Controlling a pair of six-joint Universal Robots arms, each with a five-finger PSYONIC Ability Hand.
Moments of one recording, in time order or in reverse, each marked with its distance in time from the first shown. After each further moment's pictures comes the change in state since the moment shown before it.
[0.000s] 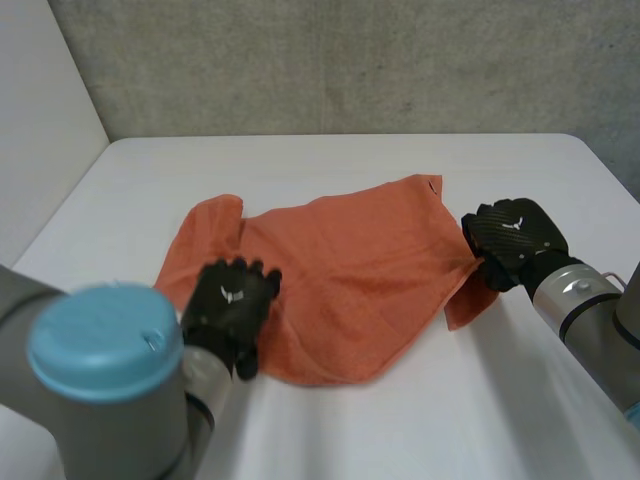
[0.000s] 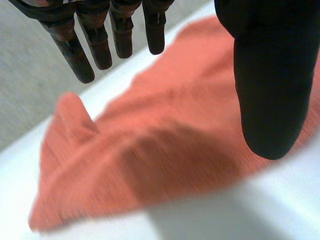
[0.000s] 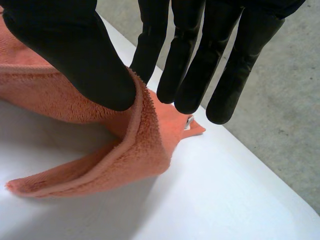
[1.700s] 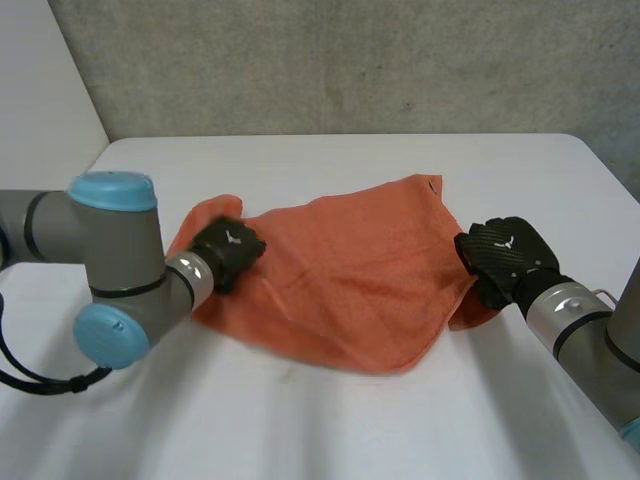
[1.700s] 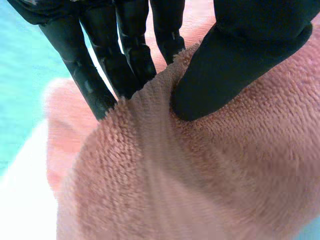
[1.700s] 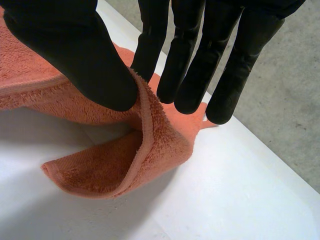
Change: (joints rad) left arm 0.329 -0.388 0.474 -0.163 0.432 0.470; right arm 0.007 0.015 0.051 -0.026 -0.009 -0.020; left_hand 0.903 0.950 0.947 0.951 0.934; right_hand 0.000 0.000 0.000 0.000 0.005
